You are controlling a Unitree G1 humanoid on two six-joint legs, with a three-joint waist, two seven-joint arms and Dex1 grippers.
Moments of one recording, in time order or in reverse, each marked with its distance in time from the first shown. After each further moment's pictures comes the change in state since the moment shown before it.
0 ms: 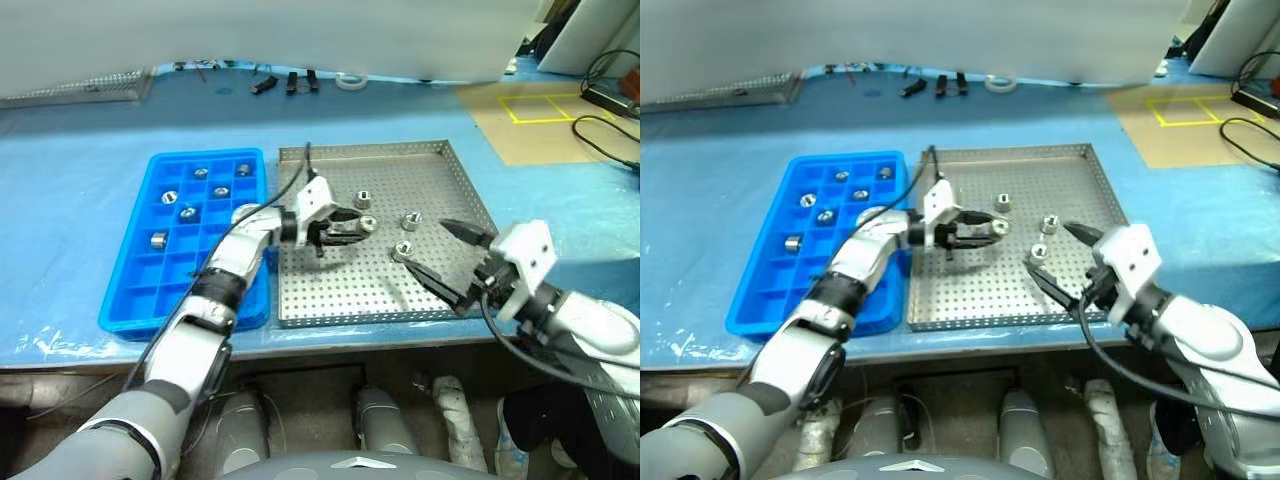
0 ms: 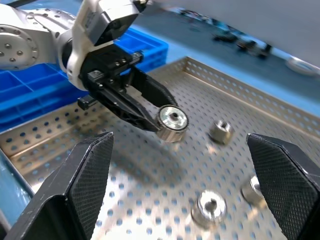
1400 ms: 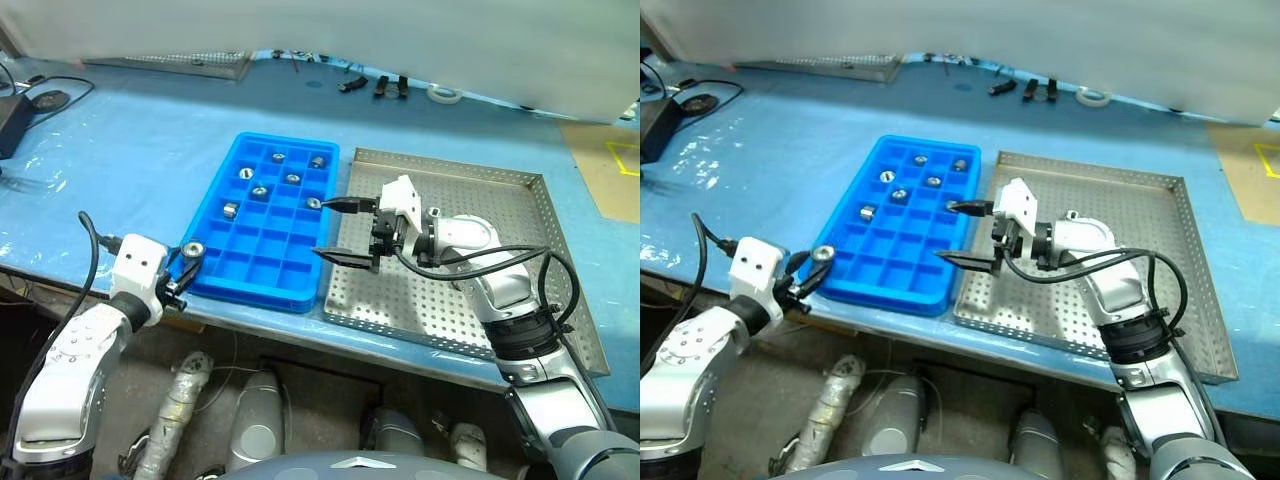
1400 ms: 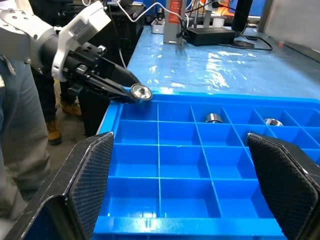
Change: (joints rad) left arm 0.875 0.325 0.400 -1.036 -0.164 0.570 0.606; right arm -0.521 0.231 0.398 0.588 -0.138 -0.270 0.390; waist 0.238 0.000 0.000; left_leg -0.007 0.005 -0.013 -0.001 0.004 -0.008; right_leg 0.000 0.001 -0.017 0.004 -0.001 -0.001
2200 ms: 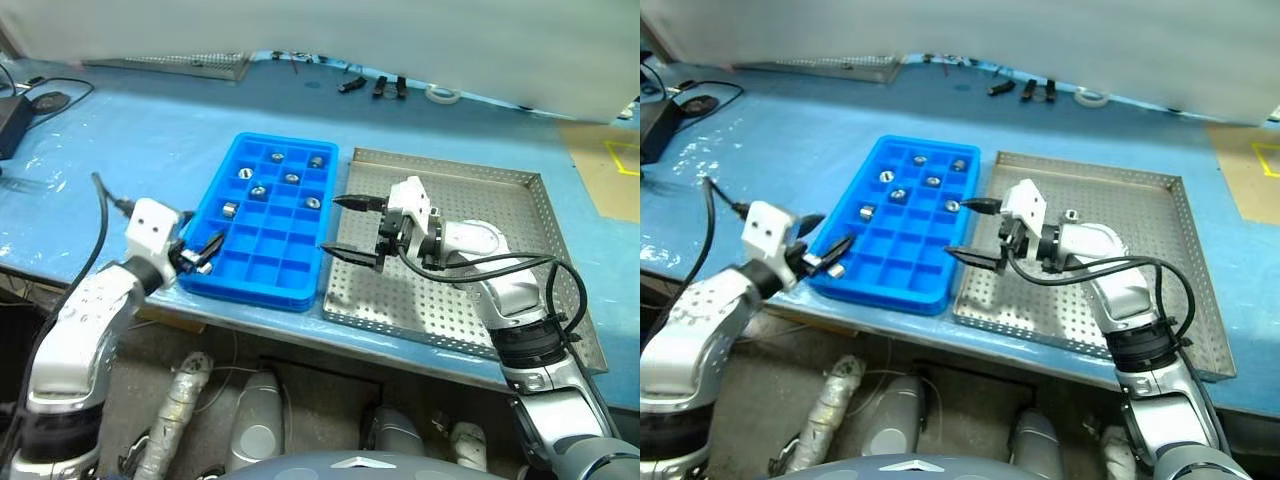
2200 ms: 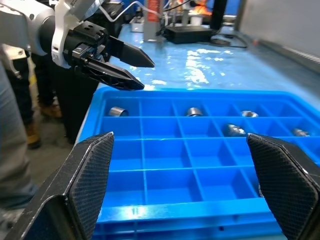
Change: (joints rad) left arm -0.332 -0.020 -0.110 0.152 -0.064 -0.043 -0.016; right arm 0.047 -0.014 -0.059 -0.066 -0.004 0.021 -0.100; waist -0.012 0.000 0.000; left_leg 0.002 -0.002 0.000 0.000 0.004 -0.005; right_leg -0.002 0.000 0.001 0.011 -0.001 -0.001
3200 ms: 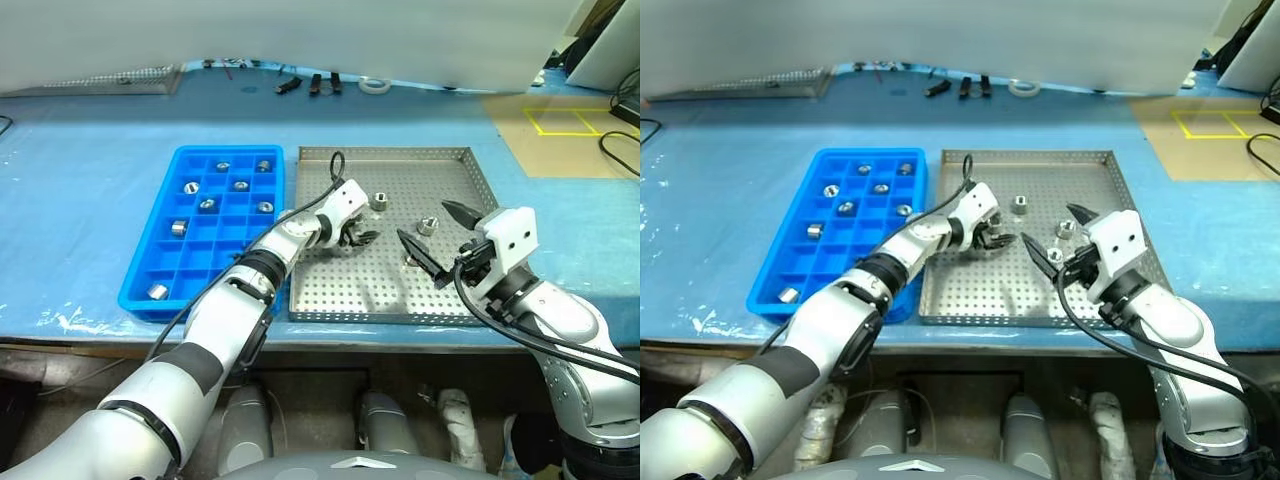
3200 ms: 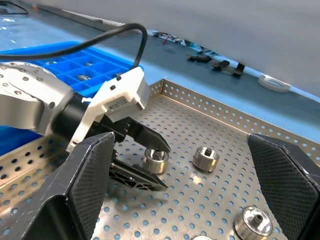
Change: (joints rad) left arm -0.924 -0.544 -0.378 1.682 0.378 -0.699 -0.114; right arm 0.497 -0.032 -0.303 -0.558 -0.015 0.233 -0.517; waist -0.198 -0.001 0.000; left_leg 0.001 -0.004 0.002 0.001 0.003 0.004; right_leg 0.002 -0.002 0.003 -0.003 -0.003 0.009
